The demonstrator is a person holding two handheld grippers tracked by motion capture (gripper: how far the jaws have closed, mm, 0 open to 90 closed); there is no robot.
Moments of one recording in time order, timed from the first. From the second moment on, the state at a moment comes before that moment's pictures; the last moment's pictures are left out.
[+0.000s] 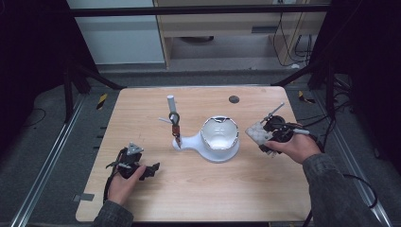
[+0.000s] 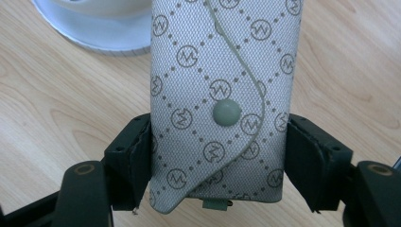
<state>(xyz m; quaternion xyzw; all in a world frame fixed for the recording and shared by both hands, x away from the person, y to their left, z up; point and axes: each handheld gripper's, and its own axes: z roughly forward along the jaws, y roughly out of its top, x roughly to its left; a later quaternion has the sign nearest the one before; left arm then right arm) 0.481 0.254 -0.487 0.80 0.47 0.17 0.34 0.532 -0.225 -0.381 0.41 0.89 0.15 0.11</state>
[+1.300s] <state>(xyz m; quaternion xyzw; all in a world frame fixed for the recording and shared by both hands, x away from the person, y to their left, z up) 0.482 0.255 -0.488 0.80 0.47 0.17 0.34 0.533 -0.163 -0.343 0.34 0.92 0.17 0.12</state>
